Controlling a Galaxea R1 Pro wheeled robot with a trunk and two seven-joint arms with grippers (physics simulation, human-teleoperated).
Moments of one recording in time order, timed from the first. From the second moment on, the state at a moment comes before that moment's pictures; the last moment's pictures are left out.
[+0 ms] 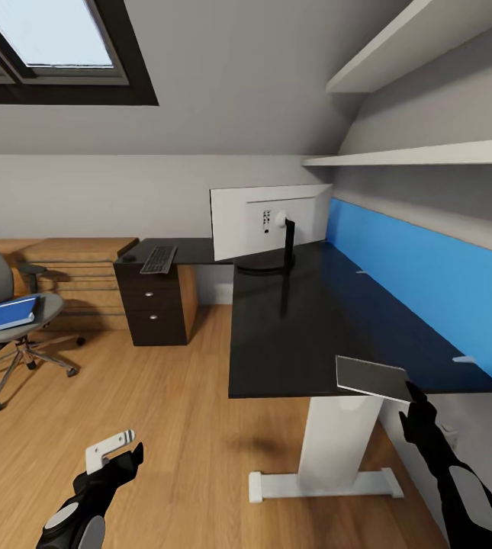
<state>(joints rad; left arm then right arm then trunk) 0.00 -0.04 0.06 -1.57 0.31 0.46 0.34 -0.41 -0.05 -0.61 -0.92 -1.24 0.32 0.23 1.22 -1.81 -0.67</state>
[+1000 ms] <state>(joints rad) 0.00 -0.04 0.06 -1.57 0.31 0.46 0.34 -0.41 -0.06 -0.61 -0.93 -1.24 0.35 0.24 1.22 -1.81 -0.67</state>
